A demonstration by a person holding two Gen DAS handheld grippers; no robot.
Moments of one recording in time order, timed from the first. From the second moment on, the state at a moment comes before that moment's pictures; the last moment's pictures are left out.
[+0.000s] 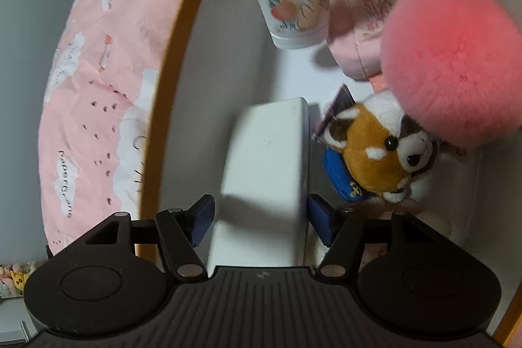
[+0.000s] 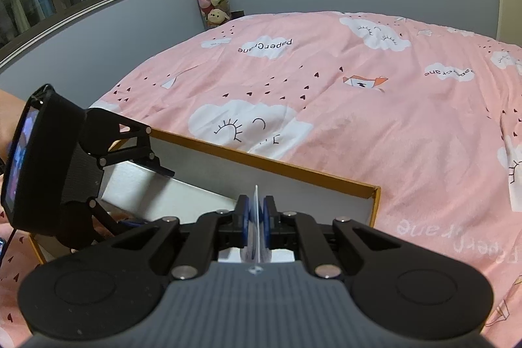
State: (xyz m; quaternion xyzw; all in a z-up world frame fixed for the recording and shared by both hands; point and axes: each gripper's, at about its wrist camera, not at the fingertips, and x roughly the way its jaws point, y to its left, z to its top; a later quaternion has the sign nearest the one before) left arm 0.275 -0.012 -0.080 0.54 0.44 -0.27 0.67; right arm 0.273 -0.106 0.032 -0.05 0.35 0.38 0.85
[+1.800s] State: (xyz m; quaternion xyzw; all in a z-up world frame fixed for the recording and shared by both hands) left arm 0.152 -0.028 0.034 0.07 0.36 -0.08 0.93; right arm 0.291 -0.089 0.019 -0.17 0.39 0.24 0.87
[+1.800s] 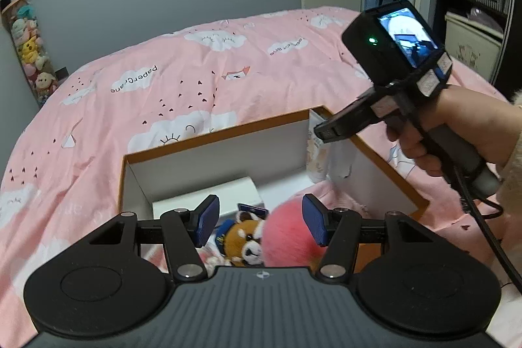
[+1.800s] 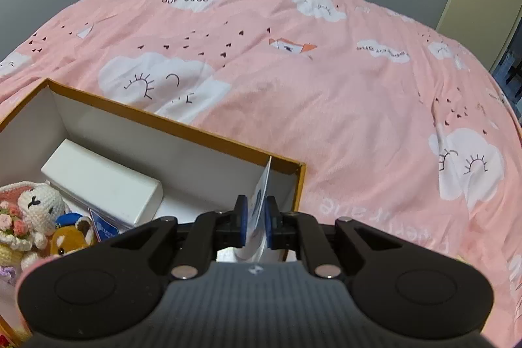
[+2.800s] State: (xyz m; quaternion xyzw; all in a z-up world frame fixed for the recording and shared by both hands) left arm 0.057 0.003 0.015 0.01 0.34 -0.05 0.94; right arm 0.090 -0.139 0.067 -0.09 0.17 0.30 0.94
